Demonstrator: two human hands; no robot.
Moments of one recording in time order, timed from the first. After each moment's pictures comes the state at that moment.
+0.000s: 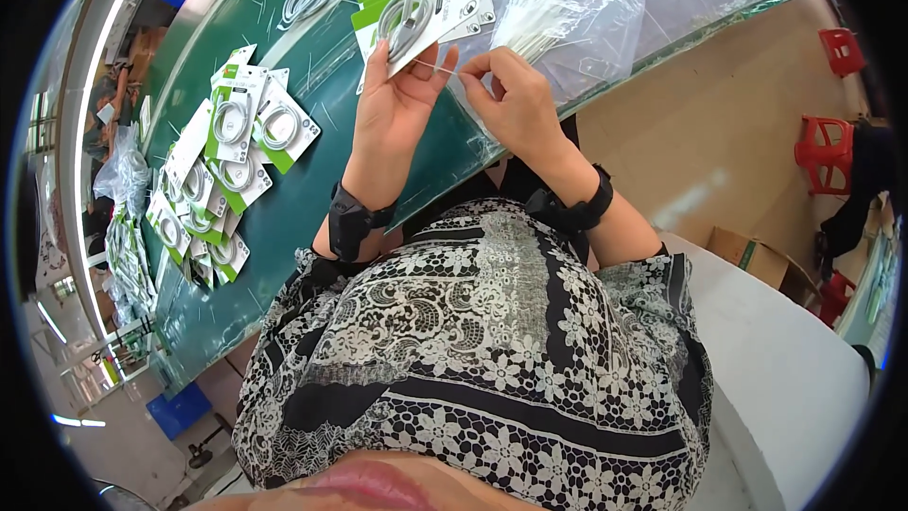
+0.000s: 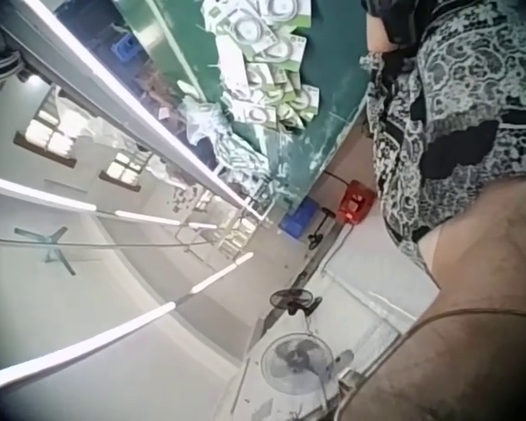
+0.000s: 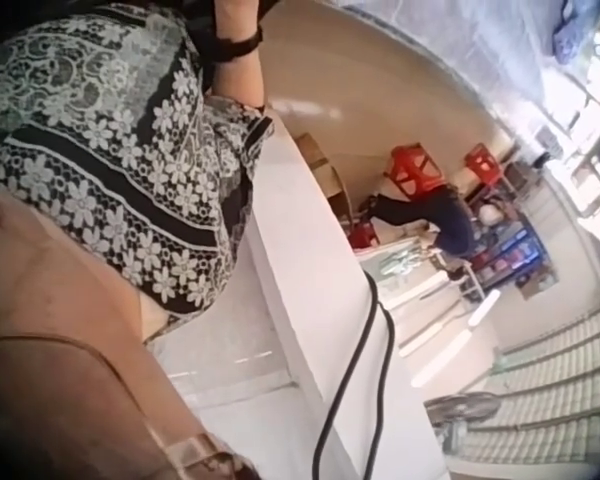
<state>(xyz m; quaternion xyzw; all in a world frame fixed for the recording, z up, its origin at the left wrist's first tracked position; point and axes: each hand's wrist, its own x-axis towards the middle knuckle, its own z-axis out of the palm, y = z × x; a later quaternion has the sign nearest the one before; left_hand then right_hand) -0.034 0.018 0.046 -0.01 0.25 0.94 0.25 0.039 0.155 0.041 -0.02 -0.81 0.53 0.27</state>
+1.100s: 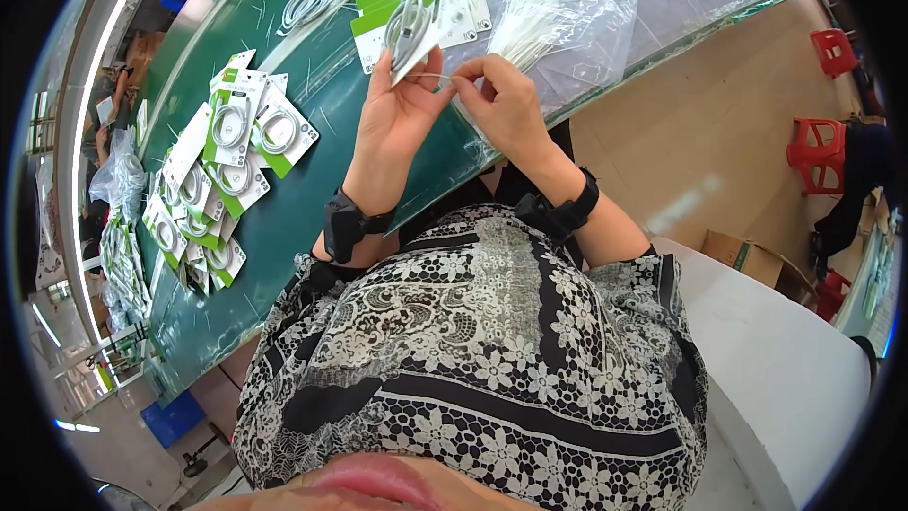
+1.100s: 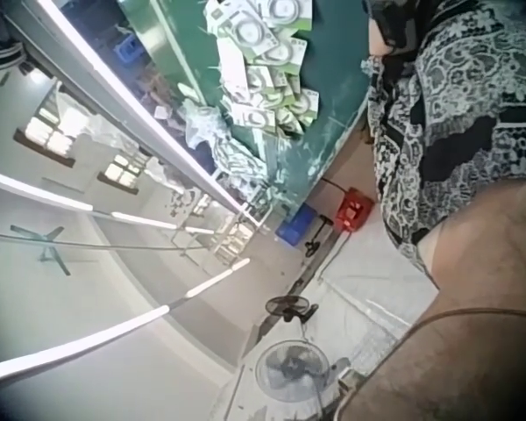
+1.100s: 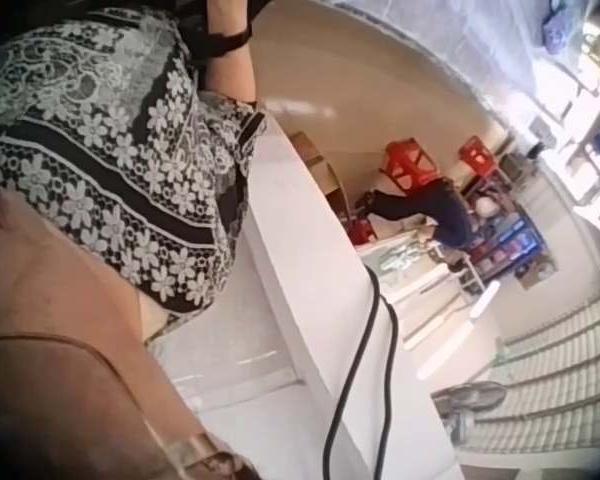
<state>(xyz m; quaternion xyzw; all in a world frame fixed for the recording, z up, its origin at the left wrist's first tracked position) -0.030 0.017 0.044 -0.06 0.20 0.93 0.30 0.034 0.149 0.029 -0.03 -0.78 0.56 0.27</state>
